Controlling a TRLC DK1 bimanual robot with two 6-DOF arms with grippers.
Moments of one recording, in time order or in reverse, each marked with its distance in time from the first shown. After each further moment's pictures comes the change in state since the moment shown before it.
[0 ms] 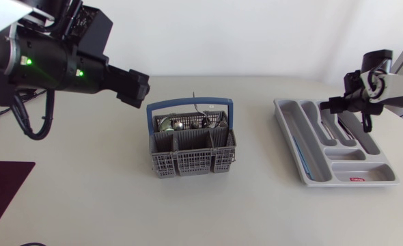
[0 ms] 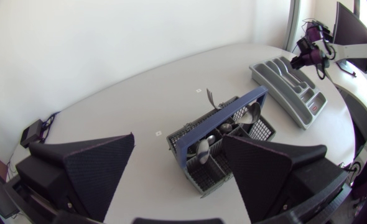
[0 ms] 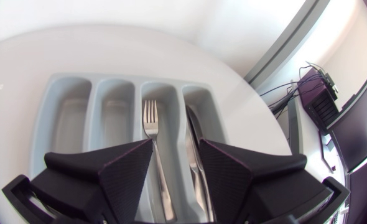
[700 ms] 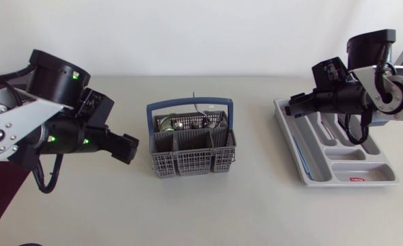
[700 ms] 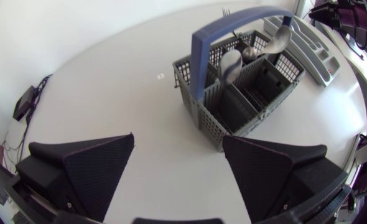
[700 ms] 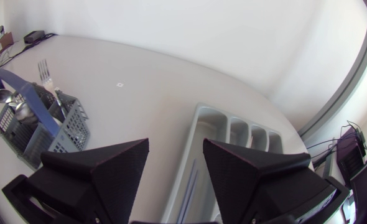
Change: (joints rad) left arm 0.115 -0.052 -0.386 0.142 0.080 0.042; right arm 0.360 -0.505 -0.326 -0.088 -0.187 0.026
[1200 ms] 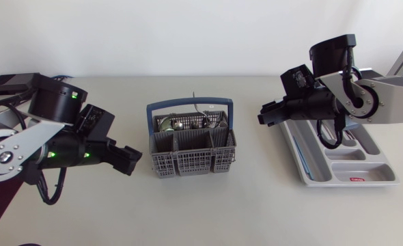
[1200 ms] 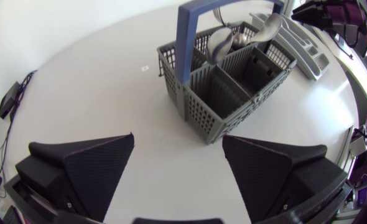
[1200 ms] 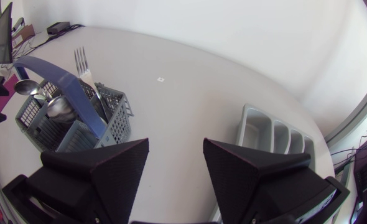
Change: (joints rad) left arm 0.032 -0.021 -0.121 0.125 0.122 0.017; right arm 0.168 0.049 0.012 -0.027 -0.011 0.080
